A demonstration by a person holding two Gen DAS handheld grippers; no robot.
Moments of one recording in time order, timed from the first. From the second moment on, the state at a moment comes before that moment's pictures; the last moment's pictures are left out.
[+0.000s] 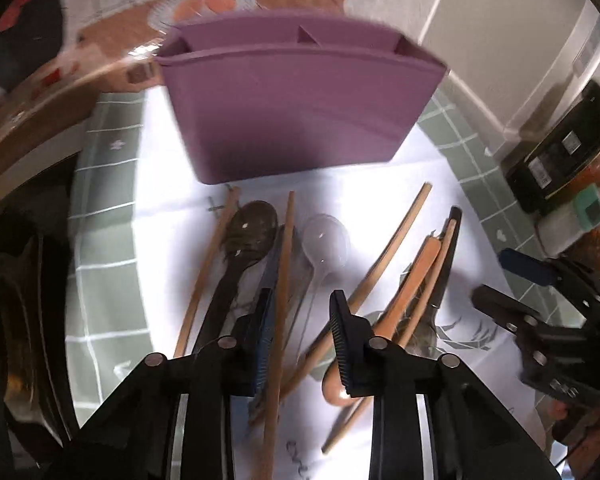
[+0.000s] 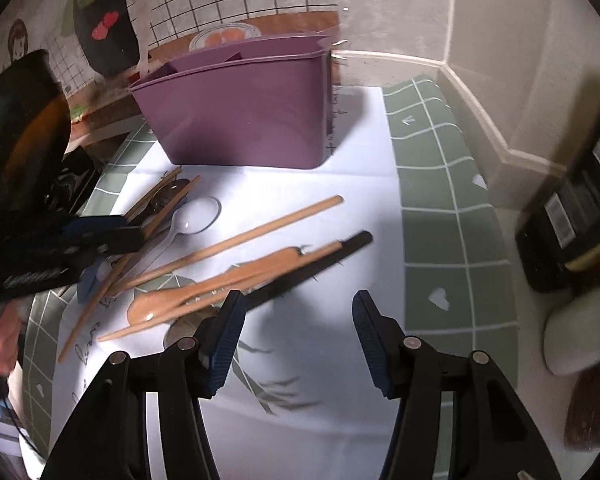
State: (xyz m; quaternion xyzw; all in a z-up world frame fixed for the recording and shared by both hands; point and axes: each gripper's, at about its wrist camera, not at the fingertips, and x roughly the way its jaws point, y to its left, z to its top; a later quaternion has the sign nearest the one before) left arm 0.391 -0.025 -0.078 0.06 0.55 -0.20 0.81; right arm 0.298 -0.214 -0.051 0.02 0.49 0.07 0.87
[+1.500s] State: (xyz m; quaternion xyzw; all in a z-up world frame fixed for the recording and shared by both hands) left arm 0.326 0.047 -0.086 -0.10 0.56 -0.12 0.81; right arm 0.334 -0.131 -0.065 -0.06 0.51 0.17 0.84
